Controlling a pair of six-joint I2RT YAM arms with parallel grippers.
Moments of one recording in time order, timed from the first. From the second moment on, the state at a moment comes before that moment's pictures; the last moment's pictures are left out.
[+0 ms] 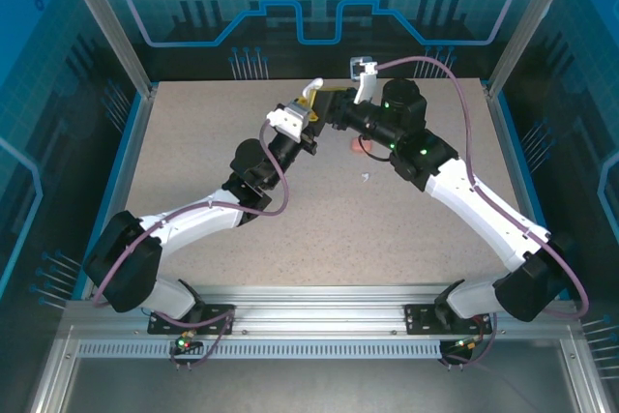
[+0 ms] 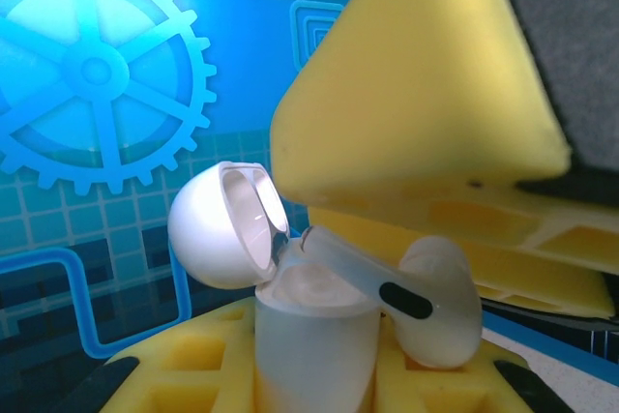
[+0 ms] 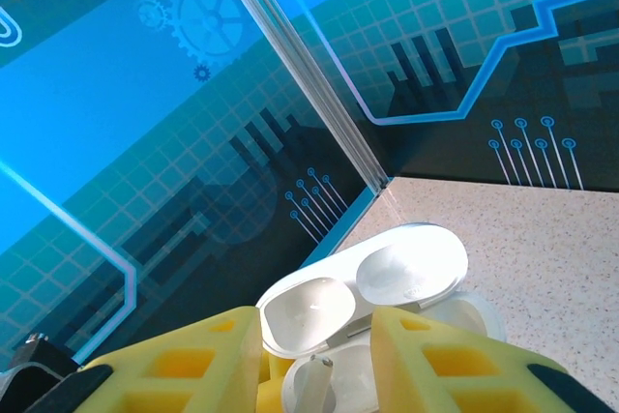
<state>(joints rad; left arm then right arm) -0.67 1.46 0.90 0.89 -0.13 0.12 0.60 1.39 1.36 -0.03 -0.25 0.55</state>
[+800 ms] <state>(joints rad) -0.68 1.44 0.84 0.95 -0.13 0.07 0.60 1.39 1.42 -0.12 -0.23 0.54</state>
